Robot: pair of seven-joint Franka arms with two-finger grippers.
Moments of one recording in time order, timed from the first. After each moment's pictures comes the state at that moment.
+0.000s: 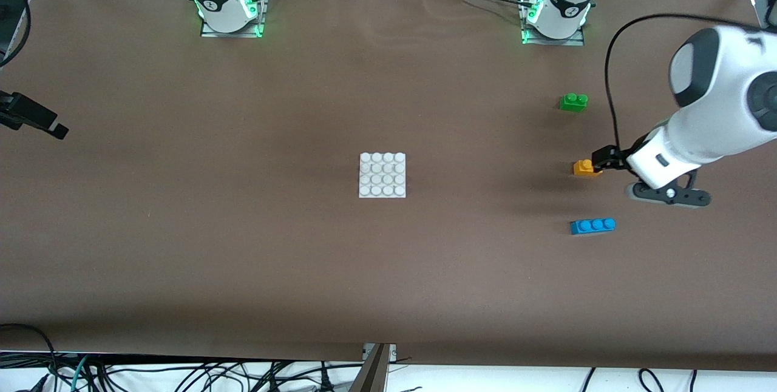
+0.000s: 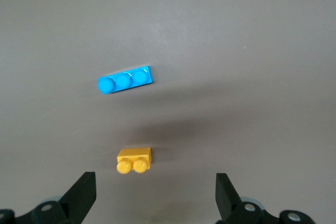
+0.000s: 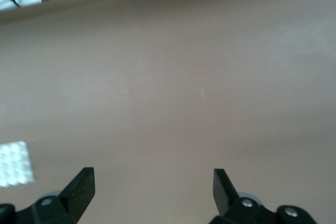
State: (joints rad) left arm -0.01 0.26 -0.08 -1.72 0.02 1.89 0.03; right arm 0.01 0.06 -0.15 -1.59 0.08 1.74 0.01
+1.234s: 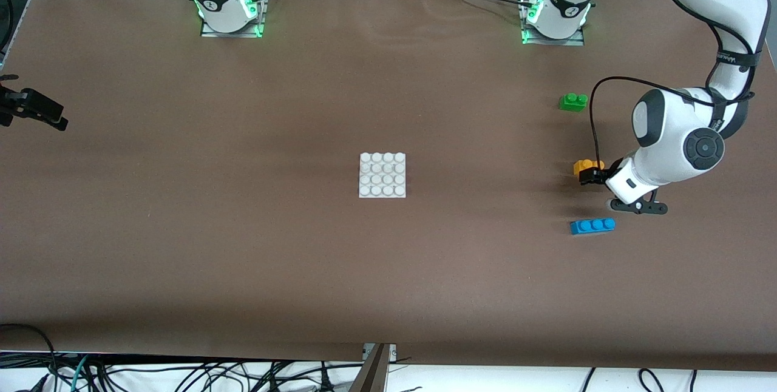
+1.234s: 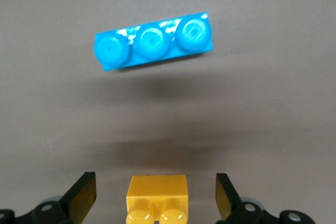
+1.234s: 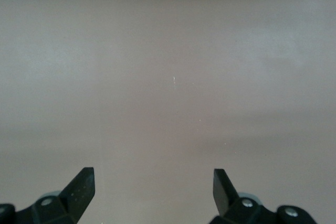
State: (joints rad) left arm 0.10 0.40 -0.05 -2.02 0.02 2.29 0.09; right arm -0.02 0.06 -0.10 -1.60 -0.05 1.70 -0.06
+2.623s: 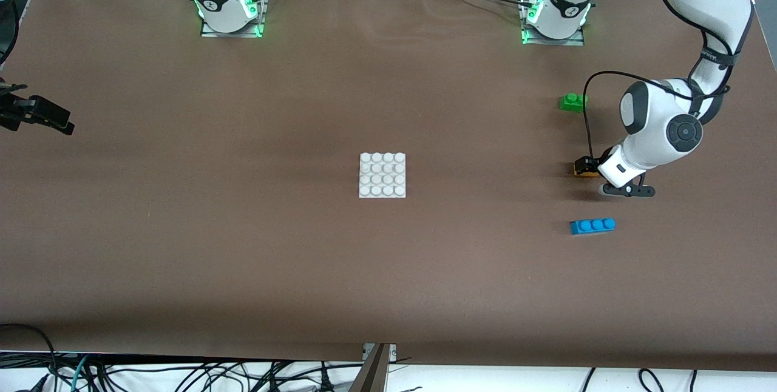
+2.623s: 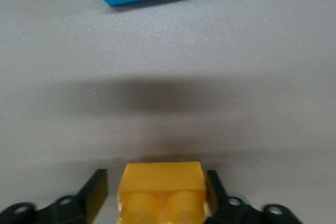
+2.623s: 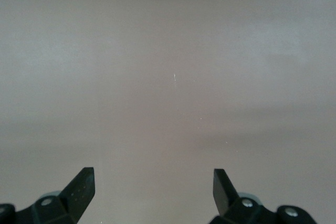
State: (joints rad) left arm 0.13 0.40 -0.05 -2.20 0.02 2.49 0.10; right arm -0.02 0.09 -0.10 -1.60 -0.05 1.70 -0.06
